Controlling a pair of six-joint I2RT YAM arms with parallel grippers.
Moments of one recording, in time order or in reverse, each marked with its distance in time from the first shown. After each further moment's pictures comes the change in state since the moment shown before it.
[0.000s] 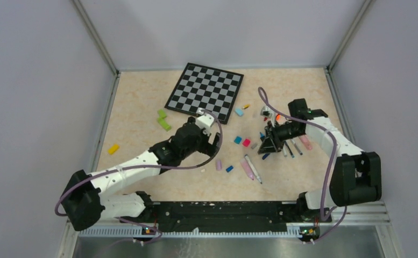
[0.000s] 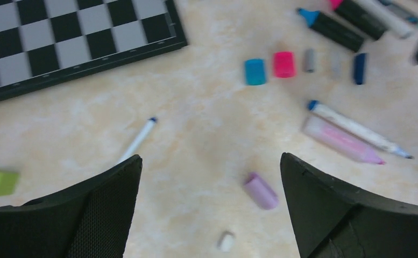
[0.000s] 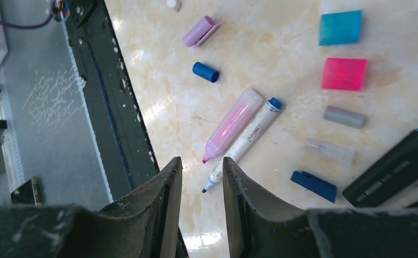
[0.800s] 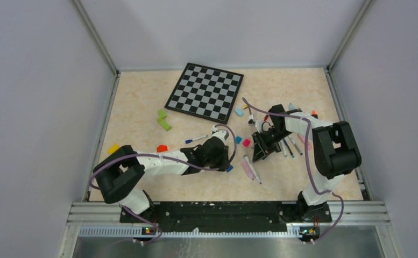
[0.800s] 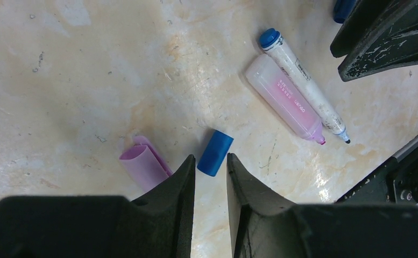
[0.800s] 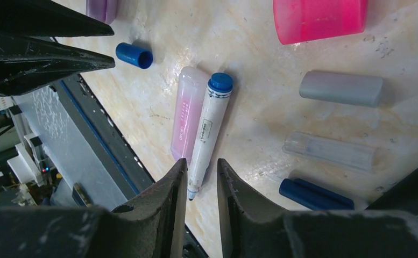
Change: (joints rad) left arm -0.081 0.379 0.000 0.064 0.160 -0.511; right arm 0.085 0.292 0.008 0.106 0.198 0.290
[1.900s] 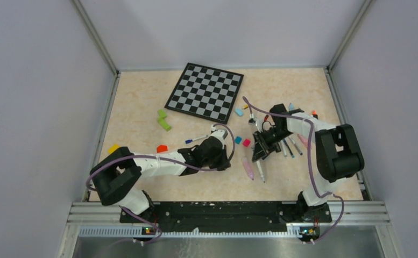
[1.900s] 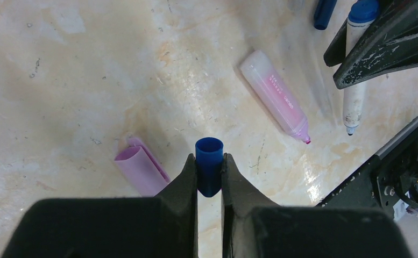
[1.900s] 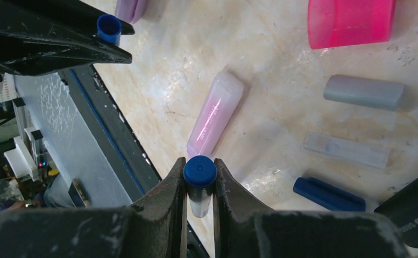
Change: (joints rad) left arm 0.008 -0.036 -0.028 0.051 0.024 -0.006; right arm -0.007 -0.058 -0.011 -0.014 -0.055 -0.048
